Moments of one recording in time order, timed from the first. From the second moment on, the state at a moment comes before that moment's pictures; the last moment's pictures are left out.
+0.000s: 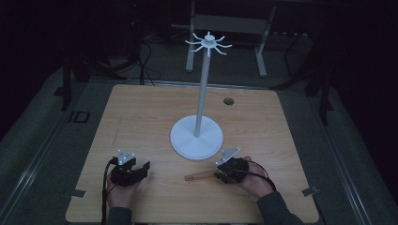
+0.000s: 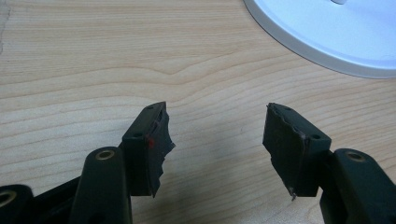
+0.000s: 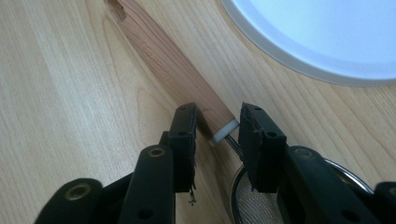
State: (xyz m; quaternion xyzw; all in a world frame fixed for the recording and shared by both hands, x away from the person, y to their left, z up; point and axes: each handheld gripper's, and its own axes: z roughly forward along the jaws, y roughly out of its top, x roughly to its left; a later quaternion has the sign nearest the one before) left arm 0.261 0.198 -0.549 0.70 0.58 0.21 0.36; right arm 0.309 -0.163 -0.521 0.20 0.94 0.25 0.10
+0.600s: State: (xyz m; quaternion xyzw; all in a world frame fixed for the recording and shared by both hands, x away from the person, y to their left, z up) left arm 0.261 0.198 -0.548 0.70 0.58 0.21 0.36; right arm 0.318 -0.143 -0.525 0.11 0.97 0.18 0.12
